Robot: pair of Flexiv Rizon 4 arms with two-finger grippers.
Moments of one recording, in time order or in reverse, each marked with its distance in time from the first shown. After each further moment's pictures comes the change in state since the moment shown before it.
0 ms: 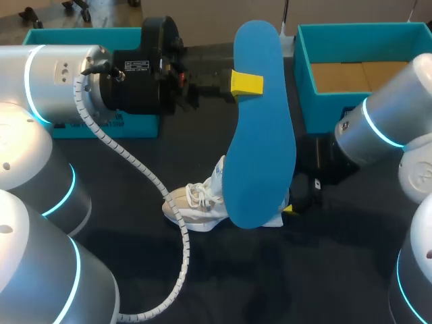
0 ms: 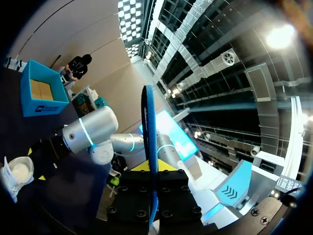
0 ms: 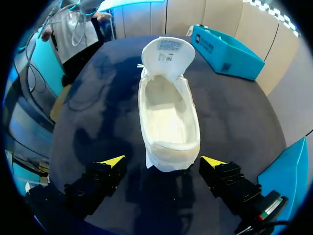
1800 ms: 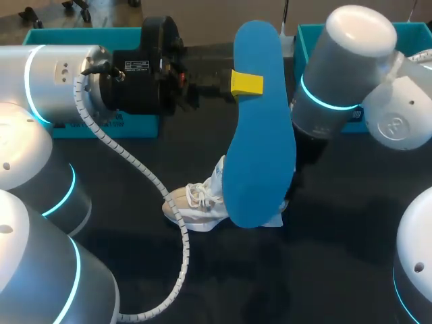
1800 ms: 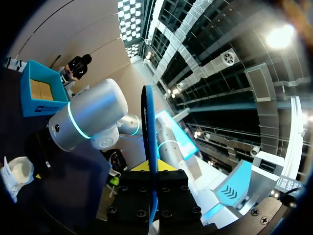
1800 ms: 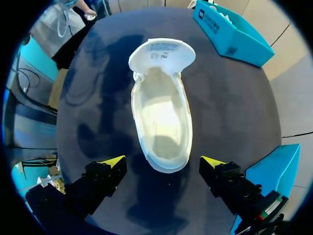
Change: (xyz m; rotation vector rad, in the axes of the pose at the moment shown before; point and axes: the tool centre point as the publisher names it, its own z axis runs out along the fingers) left arm 0.000 0.000 0.000 0.000 0.000 0.000; right arm -0.008 0.031 -0.021 0.331 0.008 0.001
